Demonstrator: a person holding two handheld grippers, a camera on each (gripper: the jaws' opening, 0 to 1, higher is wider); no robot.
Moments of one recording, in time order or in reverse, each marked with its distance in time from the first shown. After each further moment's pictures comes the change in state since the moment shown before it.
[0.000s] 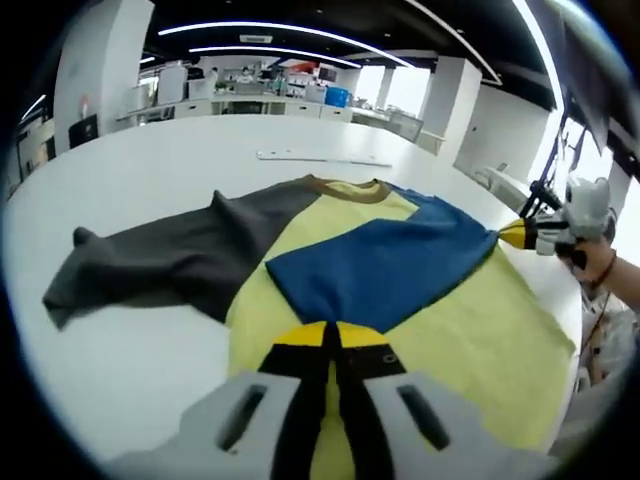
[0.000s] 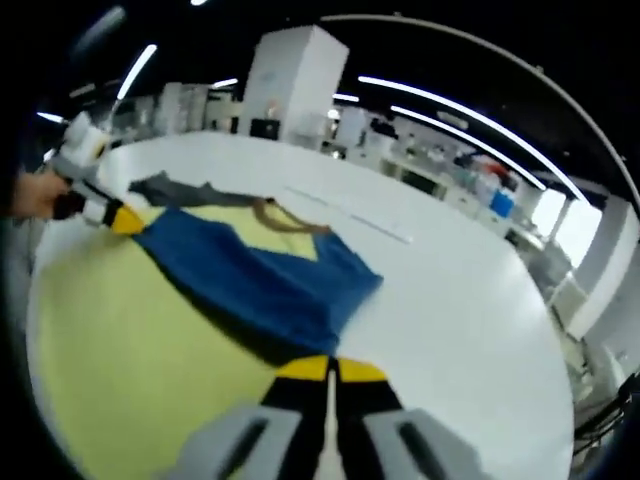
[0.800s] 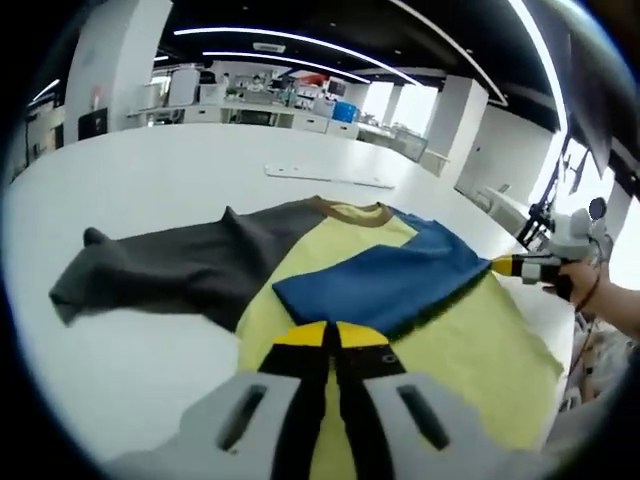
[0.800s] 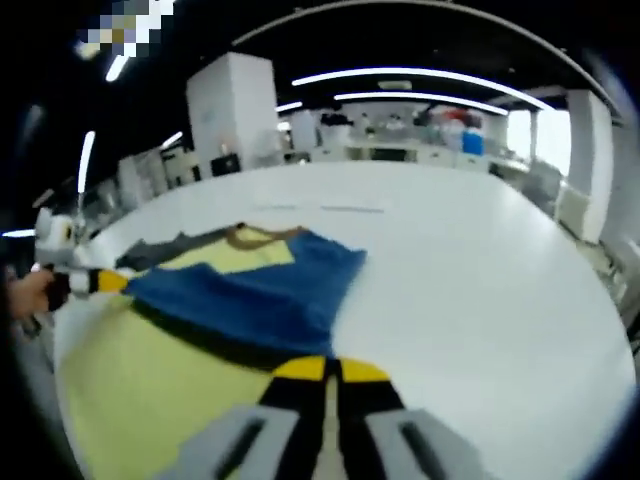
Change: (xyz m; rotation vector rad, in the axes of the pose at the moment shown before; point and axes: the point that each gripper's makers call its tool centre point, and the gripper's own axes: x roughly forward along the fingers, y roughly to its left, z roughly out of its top) left arm -0.011 0.002 0.016 -0.058 -0.058 0.000; right arm 0.002 -0.015 0.000 0.259 -0.029 -0.024
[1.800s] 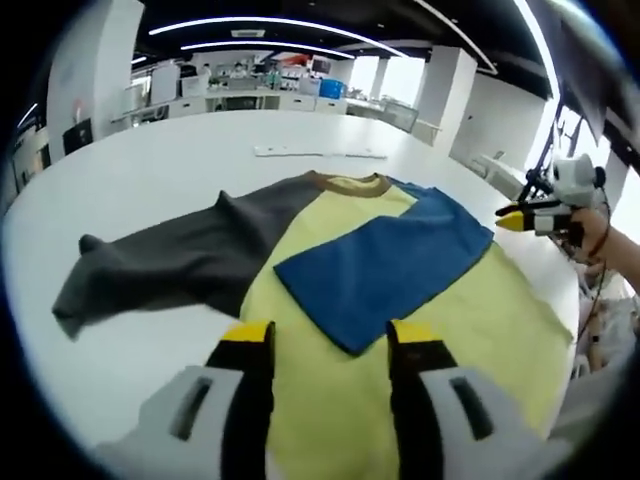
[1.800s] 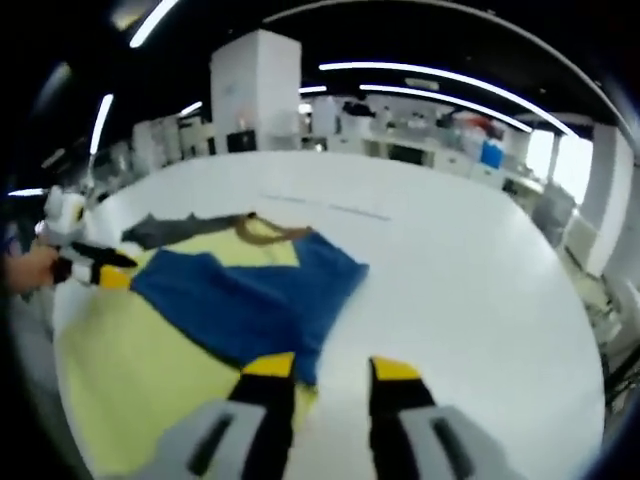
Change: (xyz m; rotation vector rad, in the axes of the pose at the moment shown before) left arm 0.001 0.002 -0.012 0.108 0.085 -0.015; right arm -0.008 -0.001 0.016 -0.075 0.052 0.068
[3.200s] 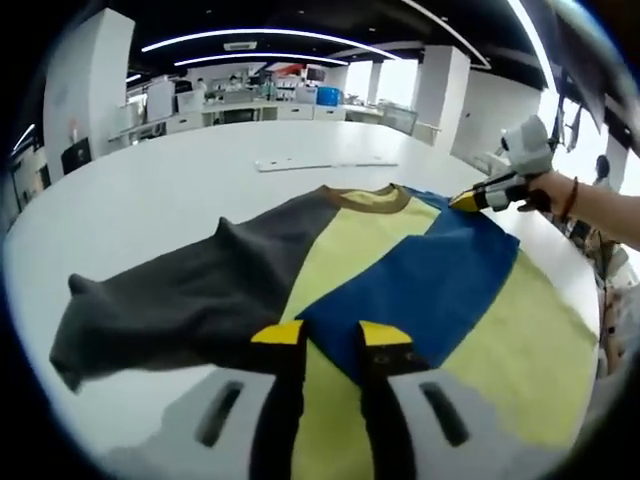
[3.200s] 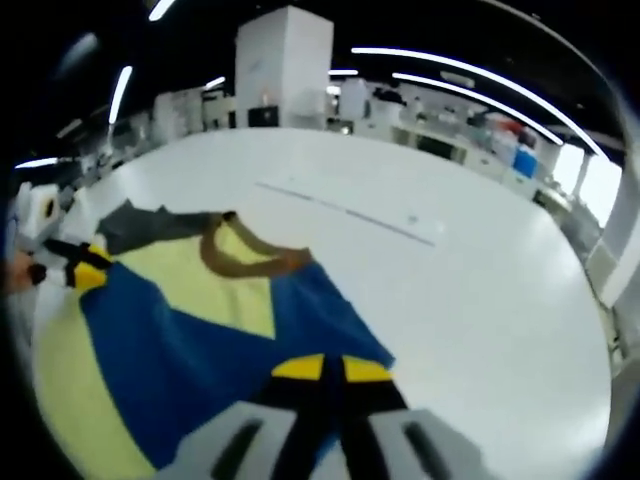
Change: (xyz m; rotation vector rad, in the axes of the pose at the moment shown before) left arm 0.035 0.020 0.019 0.067 -0.016 0.036; right arm 0.112 -0.010 0.036 -0.090 0.099 0.054
